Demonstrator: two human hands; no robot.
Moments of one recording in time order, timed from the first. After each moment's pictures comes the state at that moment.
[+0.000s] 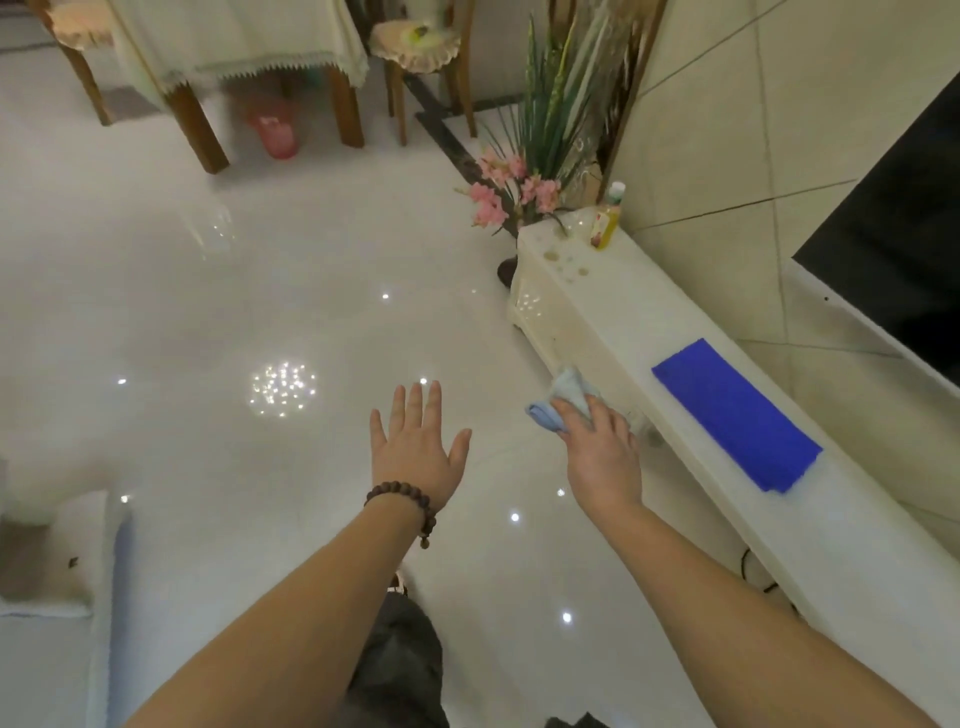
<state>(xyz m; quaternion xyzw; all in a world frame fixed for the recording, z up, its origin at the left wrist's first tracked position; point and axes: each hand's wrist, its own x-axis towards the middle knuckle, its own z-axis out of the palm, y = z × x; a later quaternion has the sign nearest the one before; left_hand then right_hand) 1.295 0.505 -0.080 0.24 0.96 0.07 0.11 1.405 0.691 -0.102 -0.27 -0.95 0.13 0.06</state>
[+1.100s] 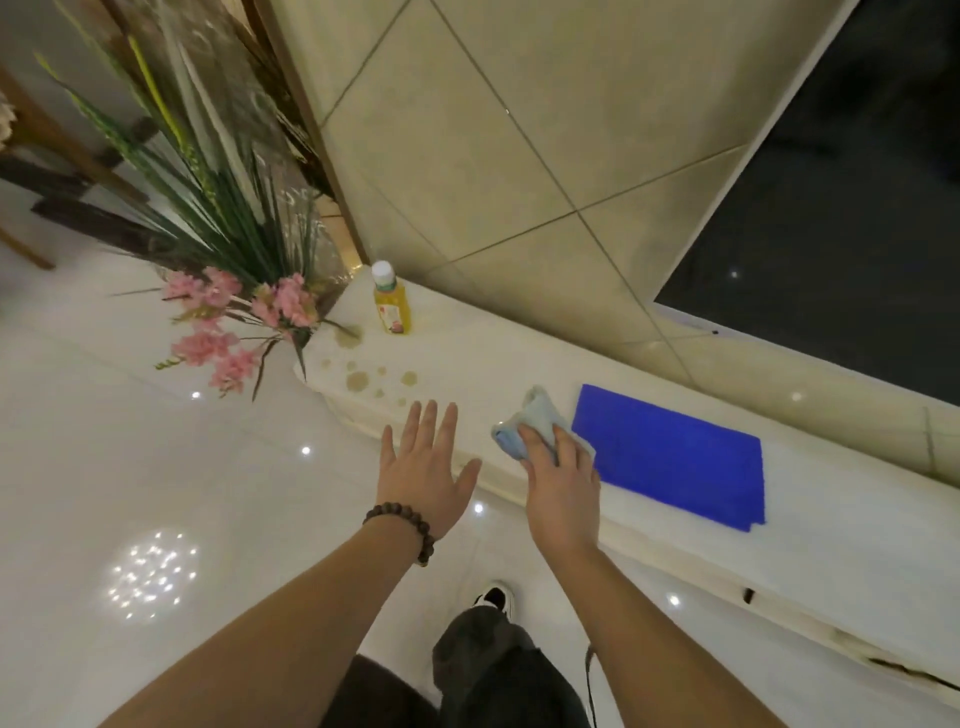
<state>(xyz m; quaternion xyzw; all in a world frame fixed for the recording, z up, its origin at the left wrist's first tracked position) 1.002 0.982 -0.135 0.60 0.78 -0.02 0.18 1.162 1.018 -0.169 -0.61 -0.77 0.17 0.07</state>
